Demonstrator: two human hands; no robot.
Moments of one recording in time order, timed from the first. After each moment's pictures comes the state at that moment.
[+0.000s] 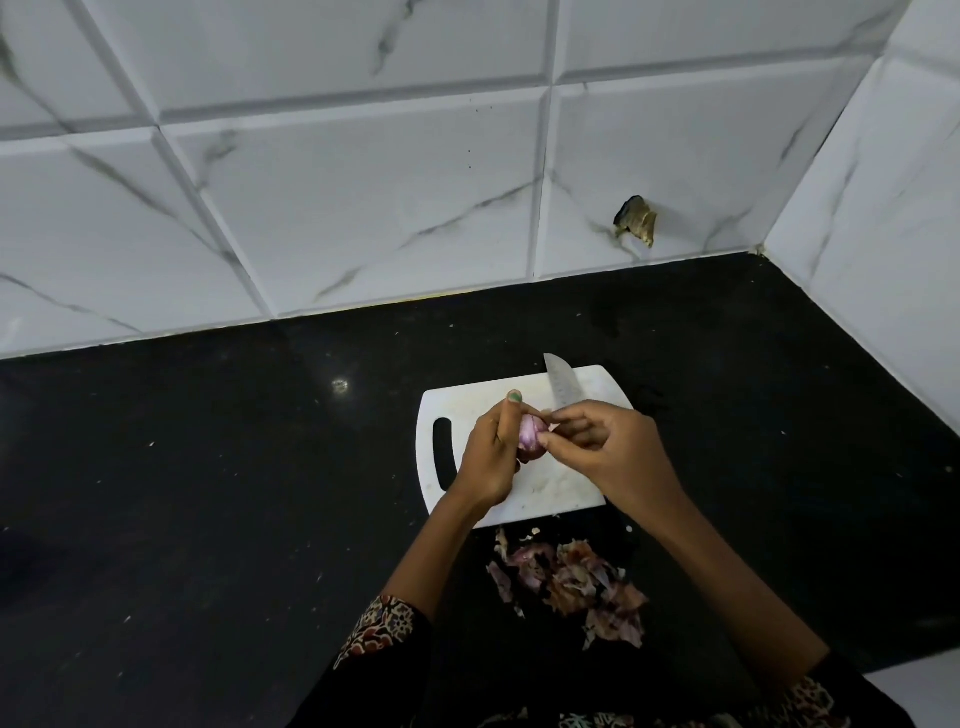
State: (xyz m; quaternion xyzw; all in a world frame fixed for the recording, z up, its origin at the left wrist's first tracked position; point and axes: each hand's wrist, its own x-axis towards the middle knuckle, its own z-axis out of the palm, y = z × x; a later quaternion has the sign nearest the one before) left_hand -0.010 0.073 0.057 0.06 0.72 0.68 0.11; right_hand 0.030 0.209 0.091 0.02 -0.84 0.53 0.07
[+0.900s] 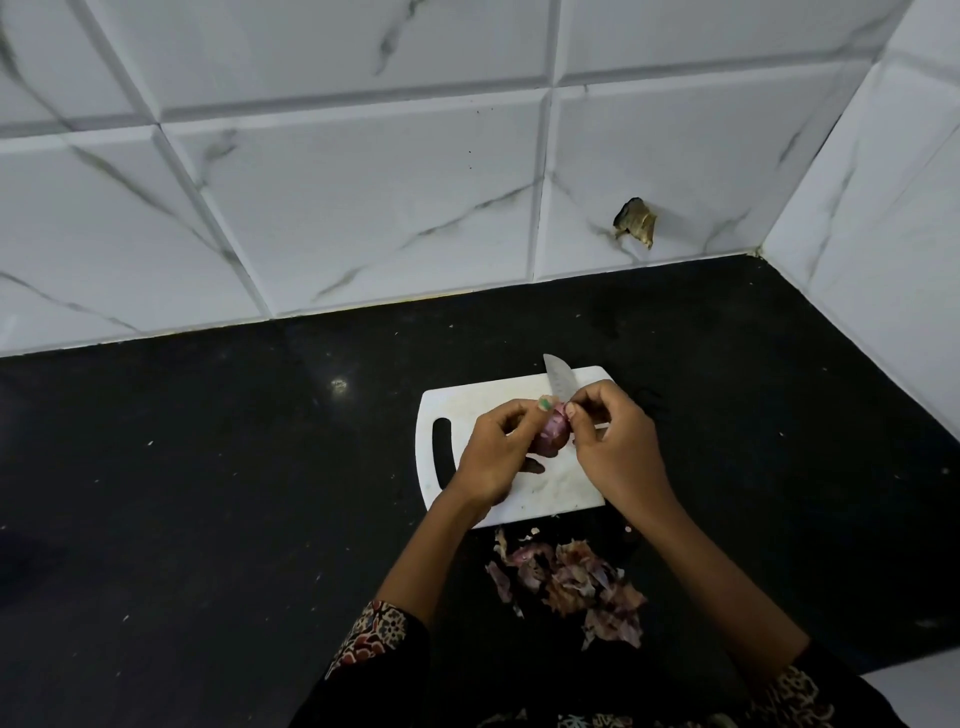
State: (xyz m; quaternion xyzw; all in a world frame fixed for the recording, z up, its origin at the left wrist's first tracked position) left_hand -0.002 0.073 0.078 0.03 0.70 0.69 0.18; right_hand 0.020 0.200 0.085 -0.07 -0.86 0.49 0.15
